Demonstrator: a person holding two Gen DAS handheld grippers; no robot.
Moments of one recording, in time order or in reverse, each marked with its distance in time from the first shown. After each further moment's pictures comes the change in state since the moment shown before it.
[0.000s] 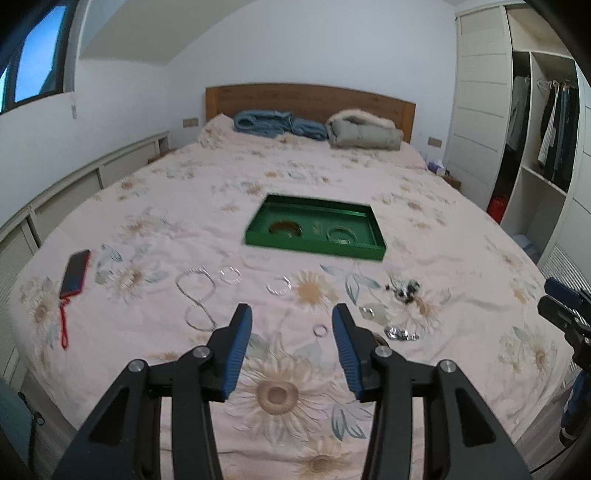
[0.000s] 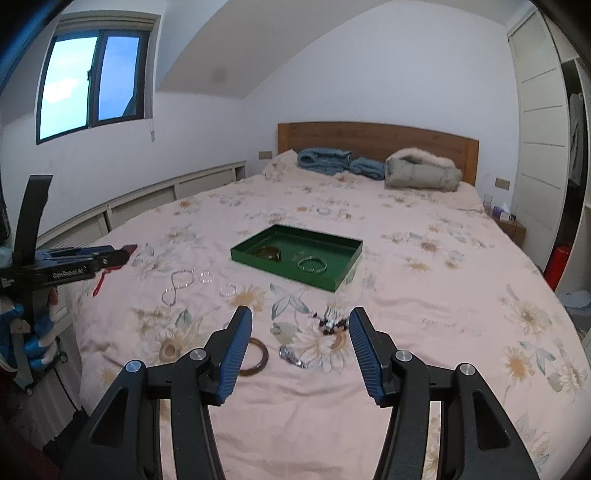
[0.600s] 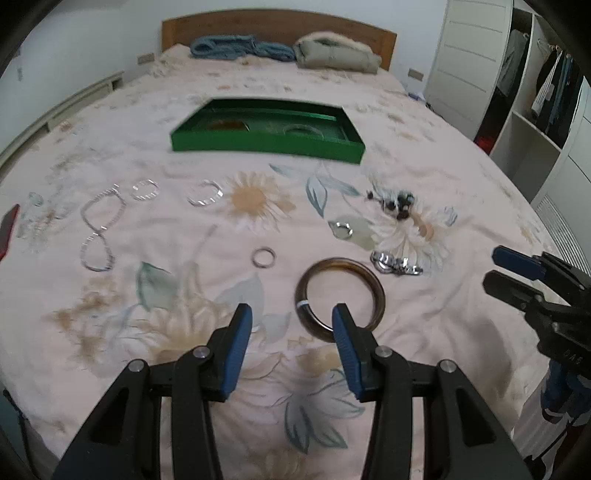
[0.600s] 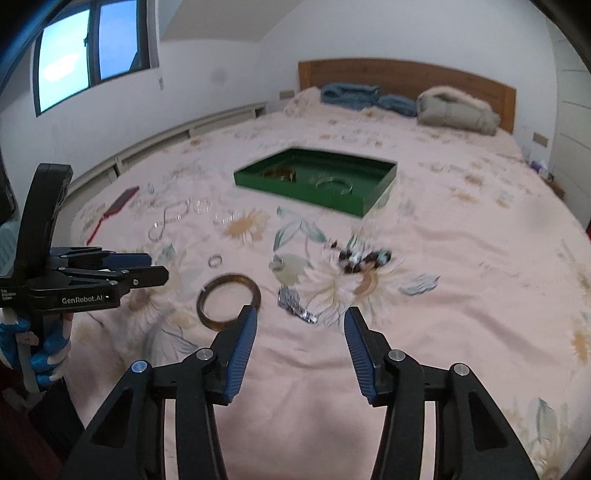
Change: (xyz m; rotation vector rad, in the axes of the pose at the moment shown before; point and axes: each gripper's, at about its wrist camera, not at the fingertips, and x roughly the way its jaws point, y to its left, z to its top) left arm 0.129 -0.042 -0.055 0.045 0.291 -0.125; right arm 0.123 -0.018 -0.053 -0.010 0.236 0.134
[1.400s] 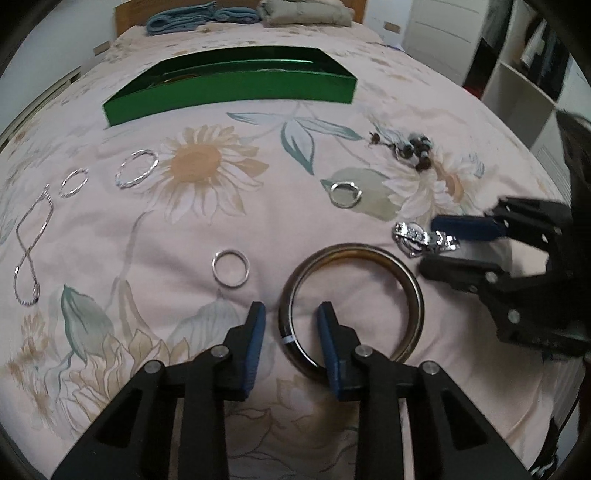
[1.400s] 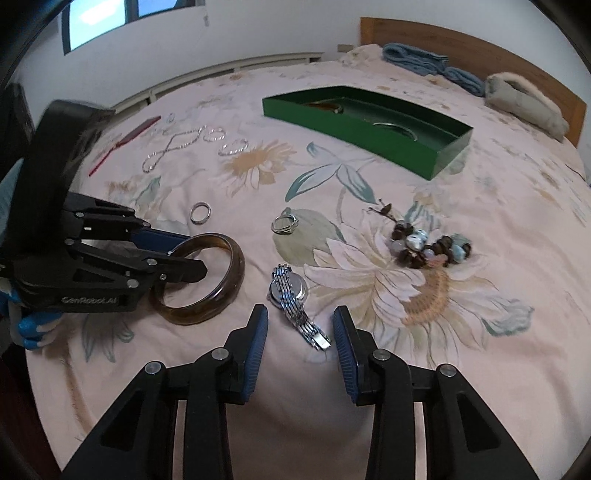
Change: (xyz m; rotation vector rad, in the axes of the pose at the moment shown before) left arm 0.083 -0.006 0.009 0.147 0.152 -0.037; right arm 0.109 -0.003 0.006 -0.202 0.185 0.122
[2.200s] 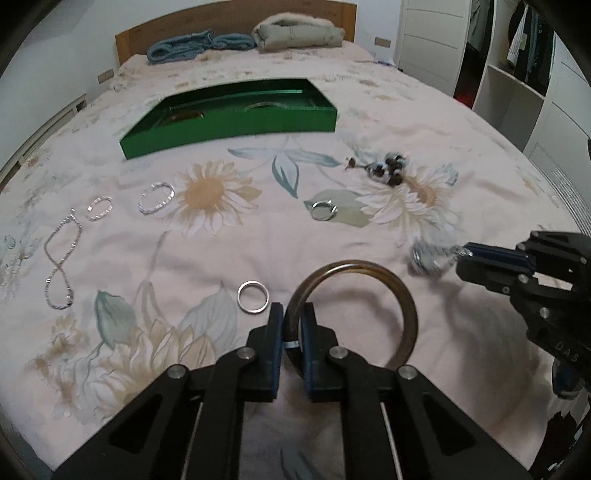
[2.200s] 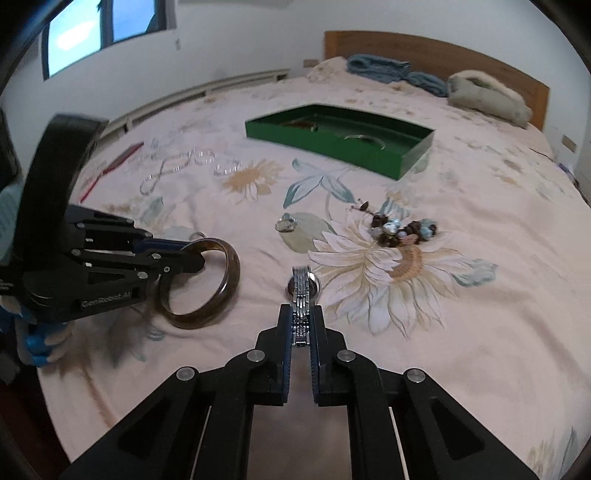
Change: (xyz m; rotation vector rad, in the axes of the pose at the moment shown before) left arm -0.046 -0.018 -0.012 0.028 -0.120 0.045; right arm -0.059 0.025 -0.026 0.154 -0.112 -0.093
